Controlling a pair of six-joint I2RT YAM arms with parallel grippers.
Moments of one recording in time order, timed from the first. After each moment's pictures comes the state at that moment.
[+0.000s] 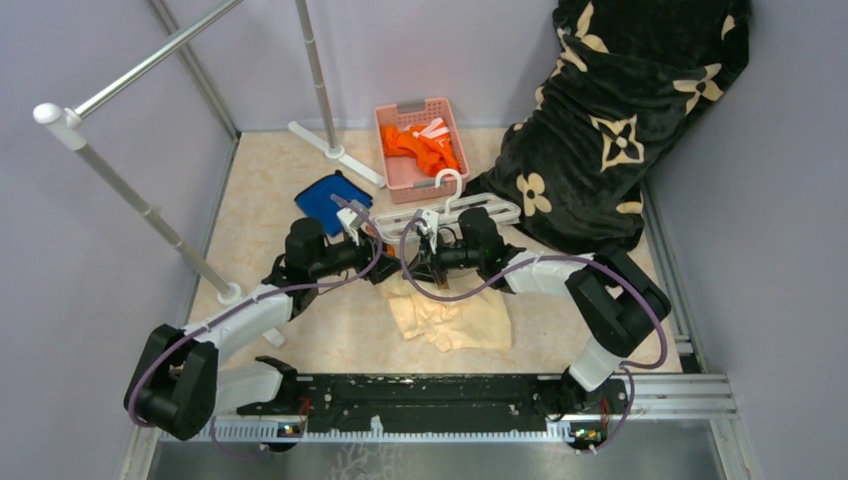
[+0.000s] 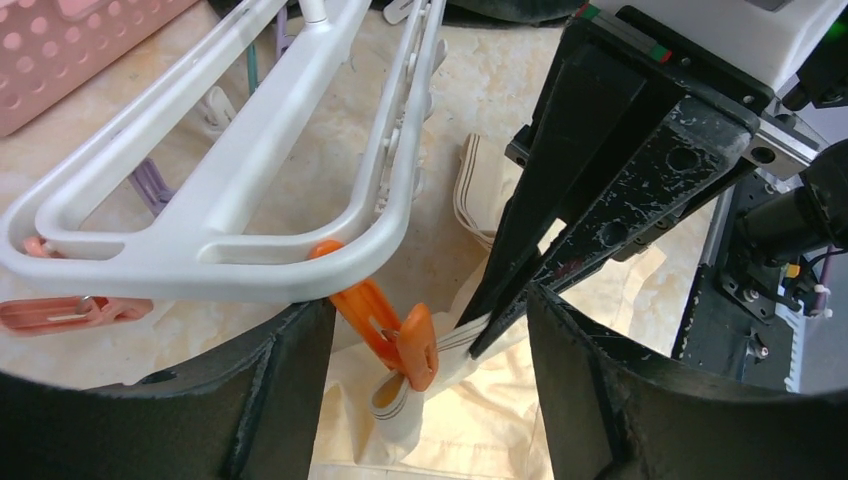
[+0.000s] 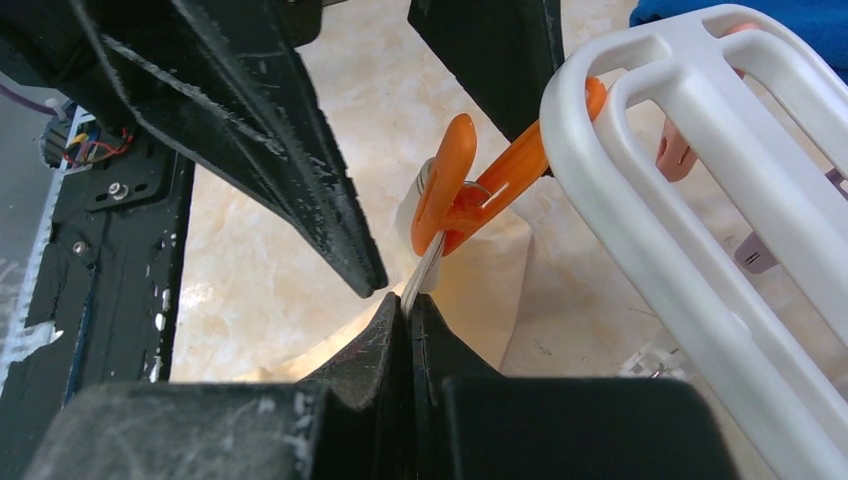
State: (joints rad) left arm -0.43 1.19 0.49 0.44 0.63 -0.20; right arm 0.70 1.62 0.76 0.48 -0.77 -0.08
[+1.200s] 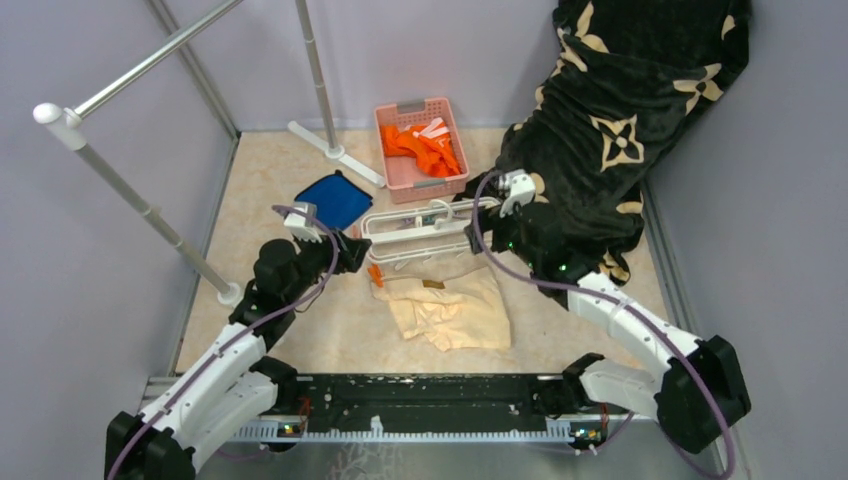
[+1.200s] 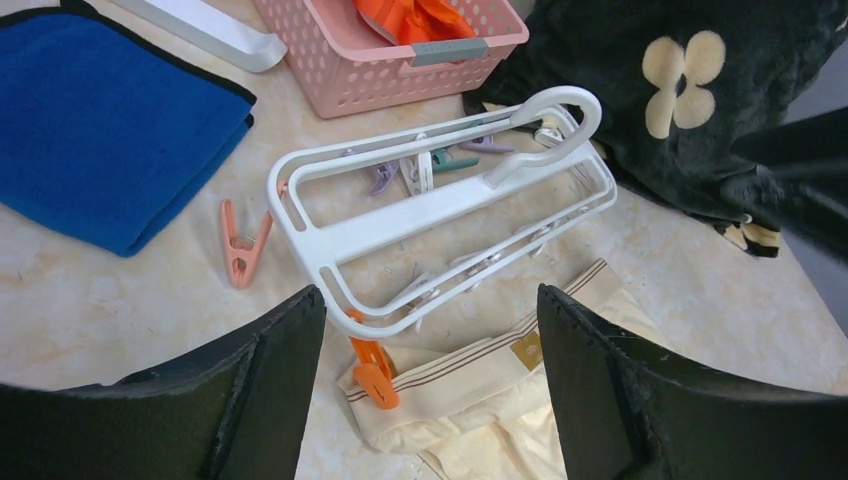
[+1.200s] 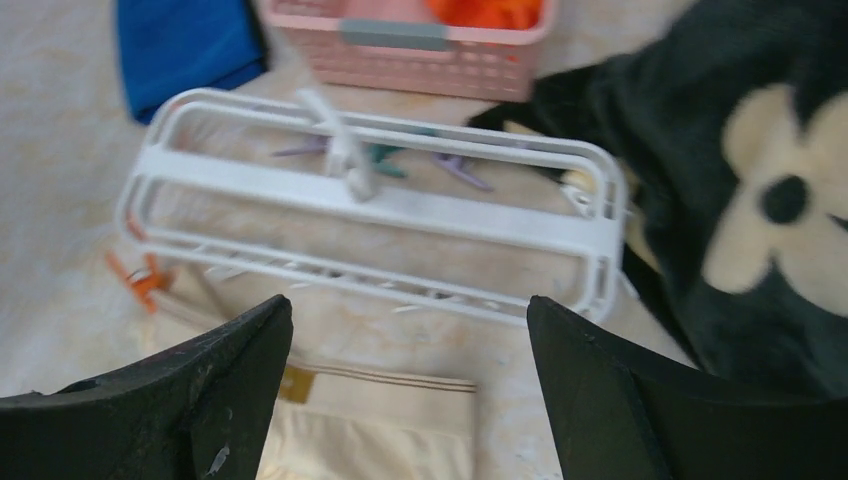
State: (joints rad) left arm -0.43 0.76 0.43 0.16 0.06 -0.42; right arm 0.60 1.05 0.65 0.08 0.02 0.15
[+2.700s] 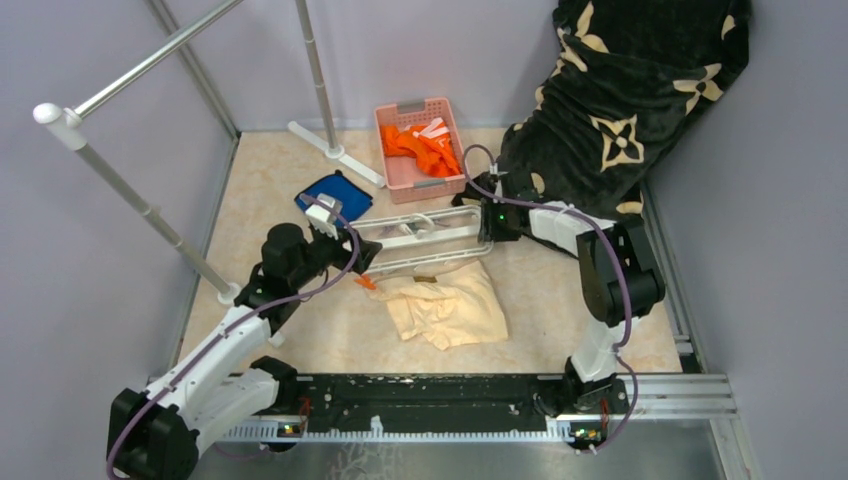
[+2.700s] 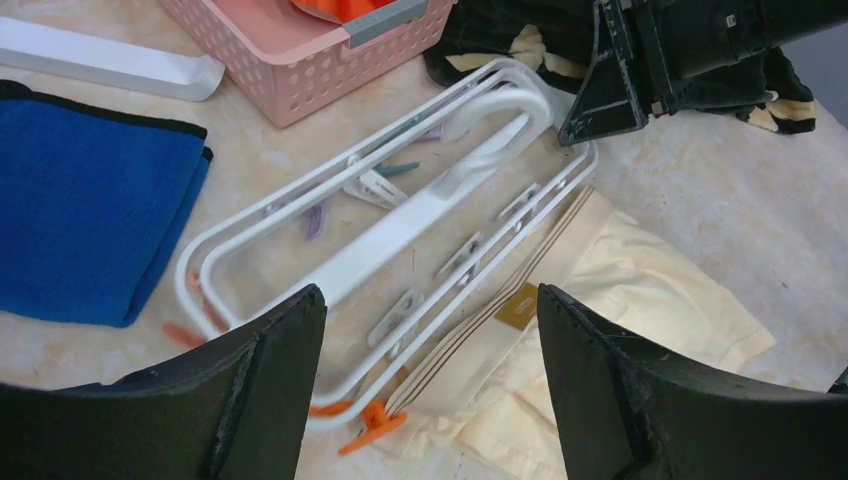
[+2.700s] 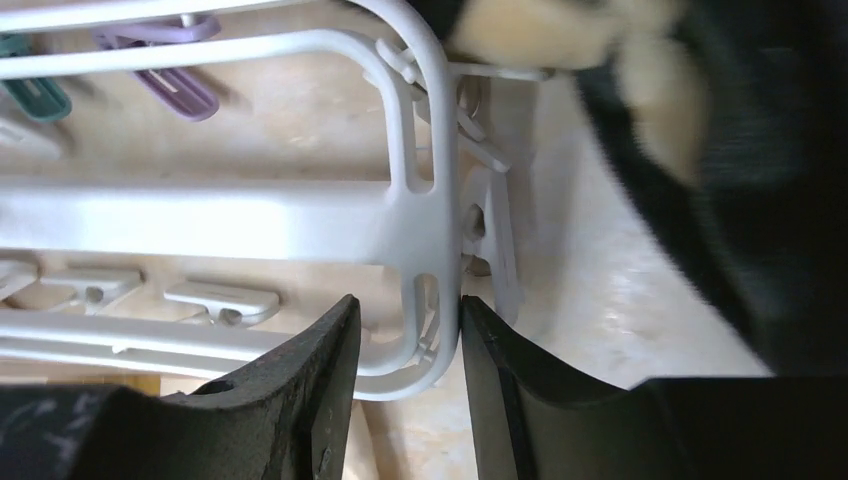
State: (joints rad) left arm -0.43 0.88 0.52 0.13 0.22 -0.18; right arm 0.31 1.77 1.08 -0.27 -0.15 0.26
